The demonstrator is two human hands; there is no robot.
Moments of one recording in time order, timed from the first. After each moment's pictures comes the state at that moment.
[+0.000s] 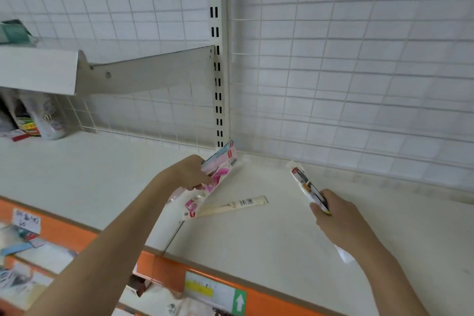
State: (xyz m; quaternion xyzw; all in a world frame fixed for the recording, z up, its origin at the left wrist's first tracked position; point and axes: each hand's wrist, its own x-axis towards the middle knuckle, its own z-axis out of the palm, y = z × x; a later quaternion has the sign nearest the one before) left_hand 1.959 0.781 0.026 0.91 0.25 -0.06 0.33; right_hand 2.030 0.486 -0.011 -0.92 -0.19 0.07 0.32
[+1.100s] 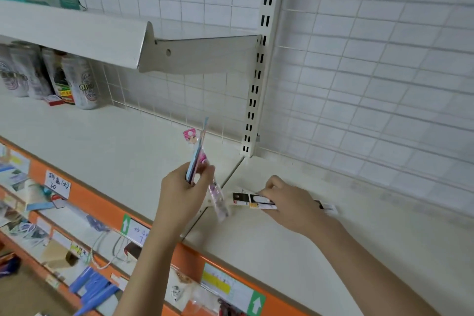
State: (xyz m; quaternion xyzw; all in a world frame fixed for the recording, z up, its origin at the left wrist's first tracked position) left_hand 1.870 0.736 0.001 0.73 0.31 0.38 0.47; right_hand 2.037 0.599 -0.022 -0.84 -0.55 -0.01 0.03
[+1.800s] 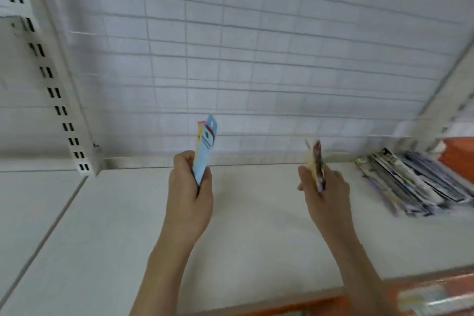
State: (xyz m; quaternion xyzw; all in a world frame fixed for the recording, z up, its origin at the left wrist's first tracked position) left_hand 1.999 0.561 0.019 0.78 0.02 0.30 0.55; right_hand 2.050 0.348 0.008 -0.87 -0.07 -0.28 0.39
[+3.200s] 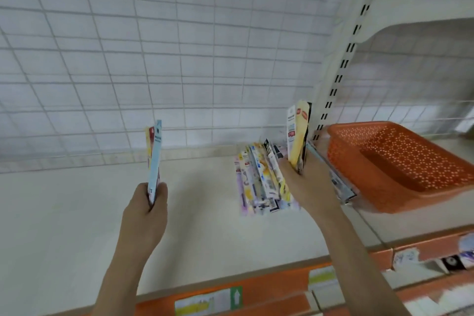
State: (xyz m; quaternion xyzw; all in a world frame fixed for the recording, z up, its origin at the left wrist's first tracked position) left_hand 2.045 0.287 0.000 0.79 0.22 0.18 0.55; right_hand 2.107 0.045 0.046 -0.87 -0.09 -0.18 0.45
